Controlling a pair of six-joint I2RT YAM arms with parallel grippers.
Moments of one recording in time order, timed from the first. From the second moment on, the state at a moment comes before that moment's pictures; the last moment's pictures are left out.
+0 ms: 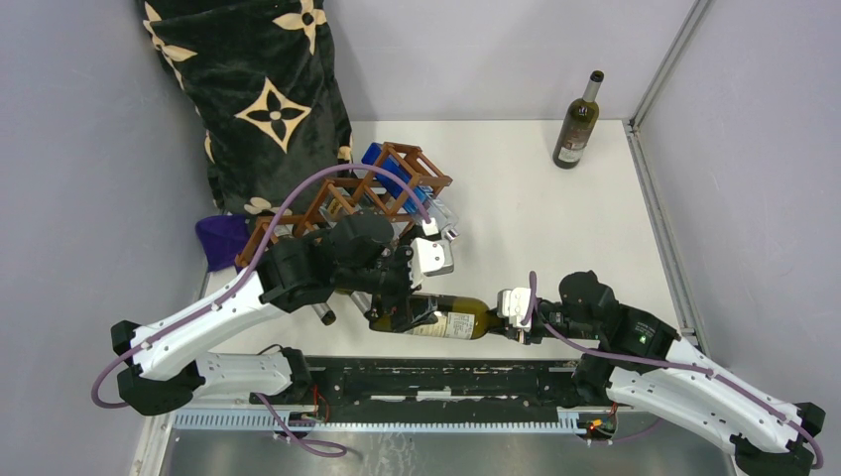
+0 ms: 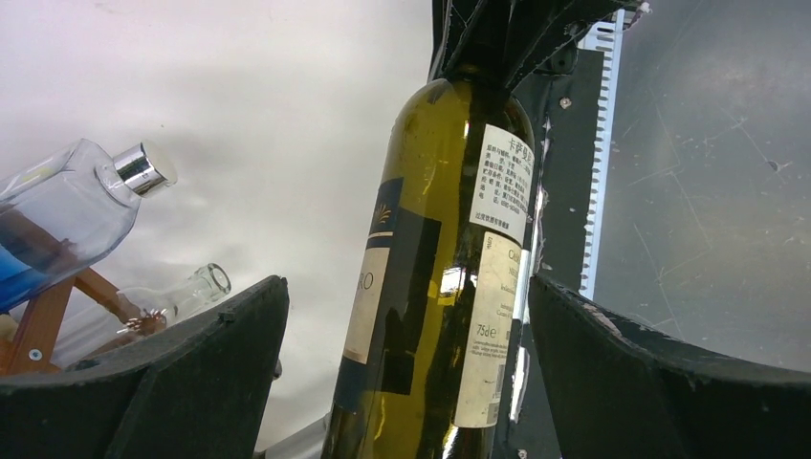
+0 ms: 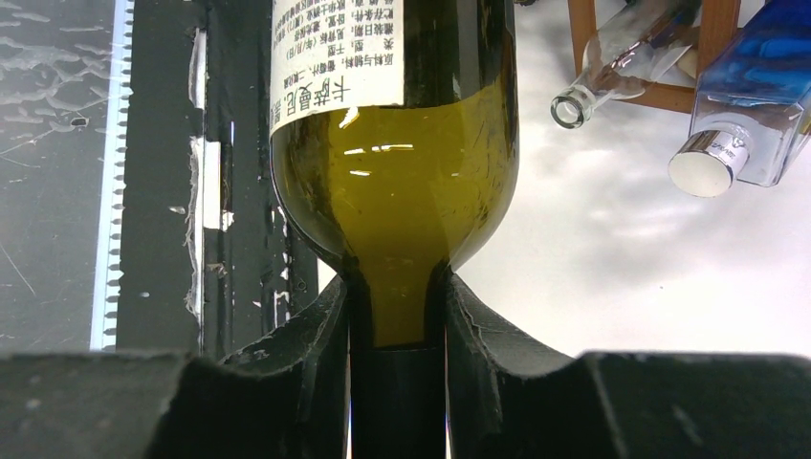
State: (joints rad) left arm -1.09 1.10 1.30 -0.83 0.27 0.19; right arm 0.96 0.50 0.60 -0.54 -0.38 -0.42
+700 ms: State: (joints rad) left arm -1.07 0.97 1.30 -0.62 -0.04 0.04; right arm 0.96 0.53 0.59 -0.44 -0.36 -0.35
